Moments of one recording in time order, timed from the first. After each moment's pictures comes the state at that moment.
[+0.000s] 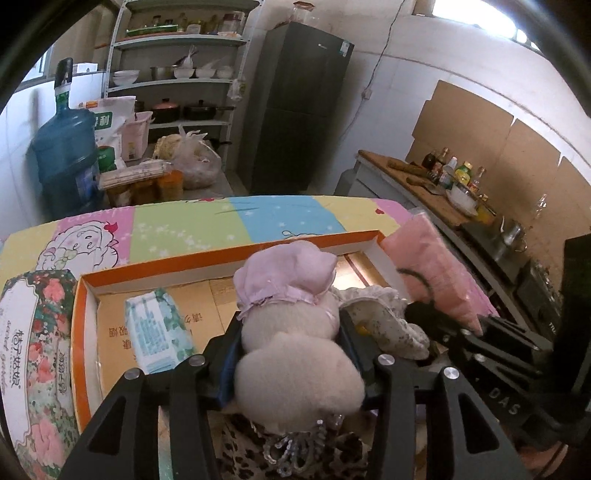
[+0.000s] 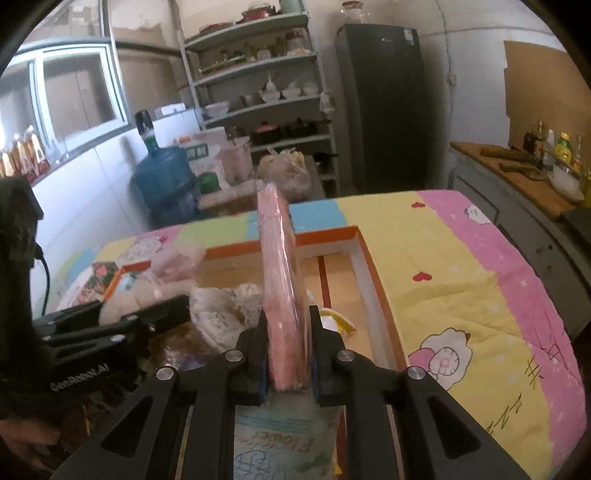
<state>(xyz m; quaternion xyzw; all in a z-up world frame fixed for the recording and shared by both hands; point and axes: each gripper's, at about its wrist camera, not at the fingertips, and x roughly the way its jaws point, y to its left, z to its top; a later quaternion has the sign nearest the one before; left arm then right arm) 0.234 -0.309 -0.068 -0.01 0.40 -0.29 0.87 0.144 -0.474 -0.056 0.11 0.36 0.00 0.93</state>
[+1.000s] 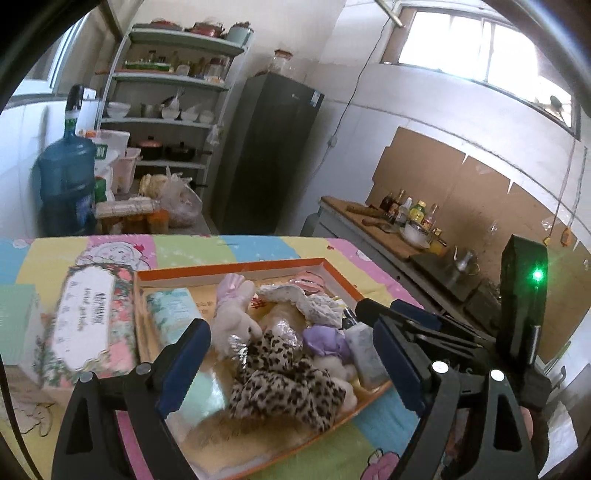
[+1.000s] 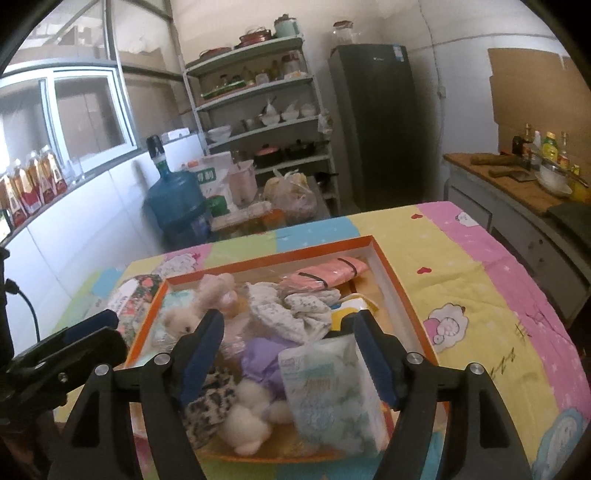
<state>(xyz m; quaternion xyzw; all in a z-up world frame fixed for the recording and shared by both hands) 0.139 -0.225 -0.010 -0.06 0.31 -0.35 0.88 0.079 -0.433 -0.013 0.14 0.31 -0.02 0.94</state>
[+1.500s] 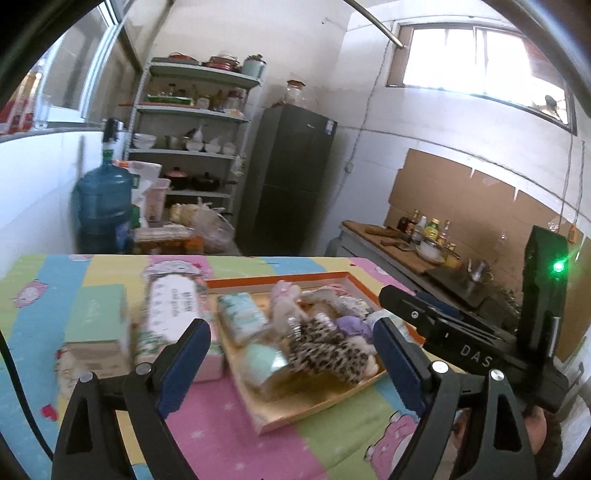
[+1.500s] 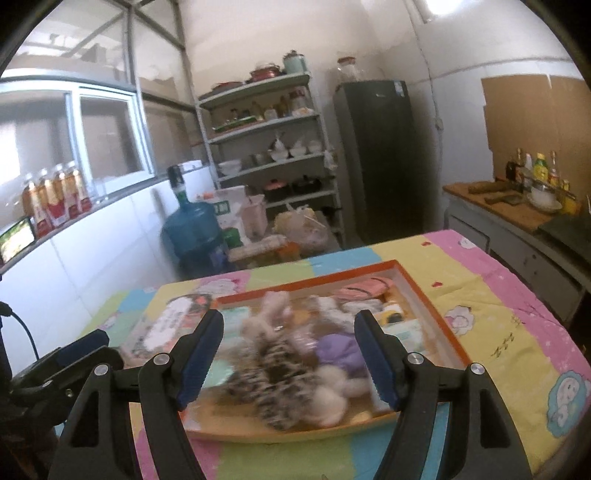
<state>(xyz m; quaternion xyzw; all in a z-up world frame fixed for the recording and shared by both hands) 0.082 -0.148 0.015 -0.05 0.26 -0.30 0.92 0.030 -0.355 0.023 0.12 0.24 -0.02 0.96</state>
